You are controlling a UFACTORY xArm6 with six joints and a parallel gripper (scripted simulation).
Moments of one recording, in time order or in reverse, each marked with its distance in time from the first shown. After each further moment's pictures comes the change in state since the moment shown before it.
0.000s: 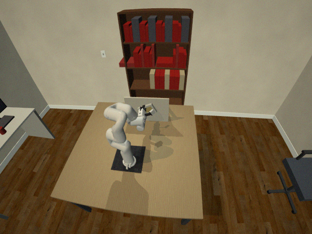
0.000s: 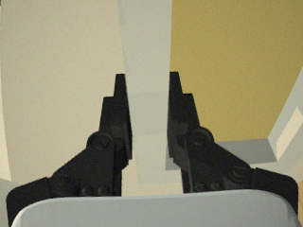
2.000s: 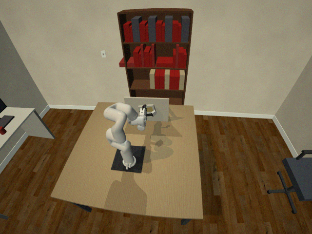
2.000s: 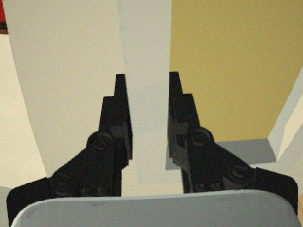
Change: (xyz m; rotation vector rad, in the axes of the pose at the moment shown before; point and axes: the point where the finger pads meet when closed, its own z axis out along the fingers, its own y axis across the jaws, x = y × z) arm 0.013 -0.003 0.000 0.001 0.012 0.225
